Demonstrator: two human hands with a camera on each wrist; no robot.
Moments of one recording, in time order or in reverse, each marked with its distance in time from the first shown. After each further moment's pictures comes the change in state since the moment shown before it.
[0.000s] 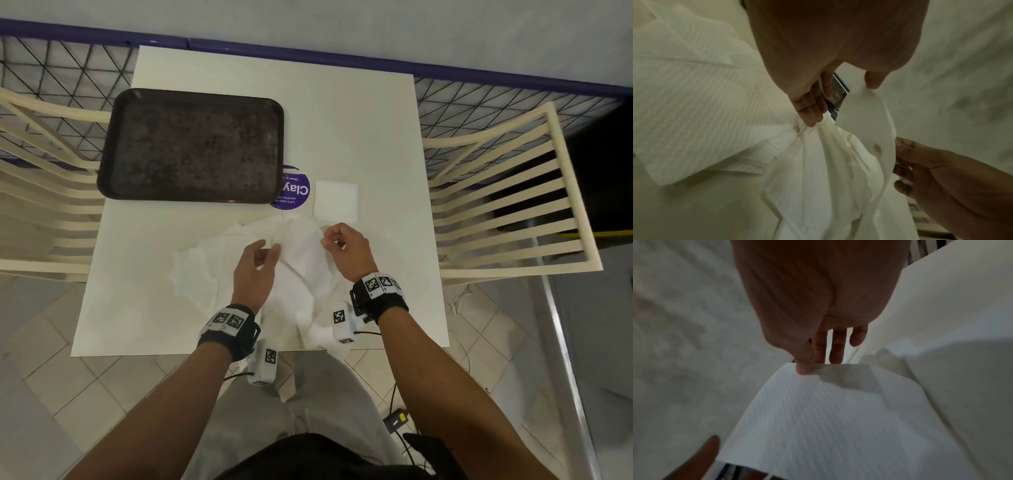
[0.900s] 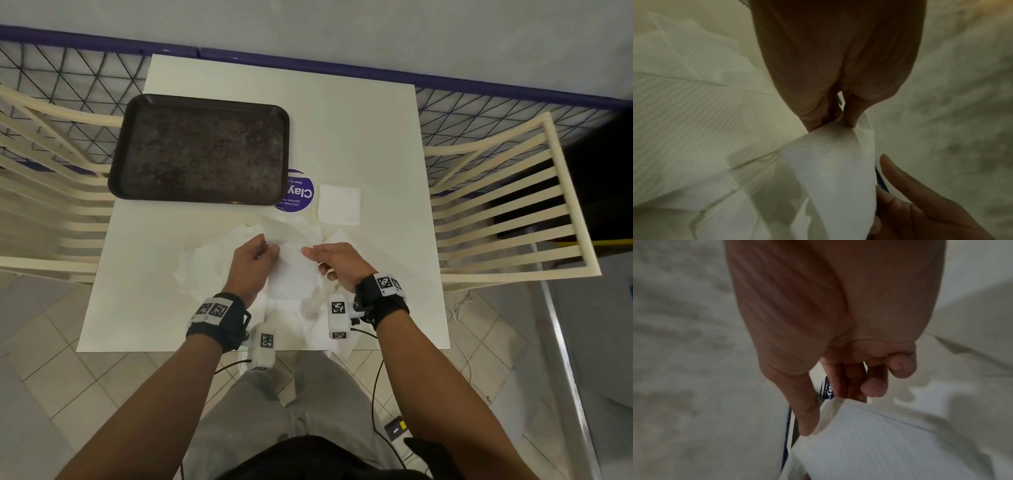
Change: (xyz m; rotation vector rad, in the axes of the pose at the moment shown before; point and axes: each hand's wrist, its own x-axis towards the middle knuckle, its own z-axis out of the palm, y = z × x) left_hand -0.002 0.024 -0.022 -0.143 -0.185 0.083; right_hand -0.014 -0.017 0.014 0.366 -0.309 0.367
